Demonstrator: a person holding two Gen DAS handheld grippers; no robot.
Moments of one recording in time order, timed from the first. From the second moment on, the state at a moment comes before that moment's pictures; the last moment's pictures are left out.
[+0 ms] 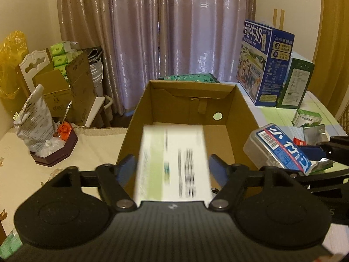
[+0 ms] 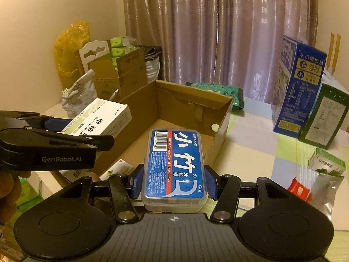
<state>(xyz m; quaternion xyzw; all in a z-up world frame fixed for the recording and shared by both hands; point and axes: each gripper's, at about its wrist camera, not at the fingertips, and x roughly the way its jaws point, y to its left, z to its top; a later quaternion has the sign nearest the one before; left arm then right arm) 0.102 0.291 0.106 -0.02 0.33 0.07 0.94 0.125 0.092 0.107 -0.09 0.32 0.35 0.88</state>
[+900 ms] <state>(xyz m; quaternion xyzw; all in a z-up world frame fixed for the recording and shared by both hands) 0.046 0.287 0.137 -0.01 0.29 0.10 0.95 0.125 0.064 0.114 -0.03 0.31 0.35 0.88</state>
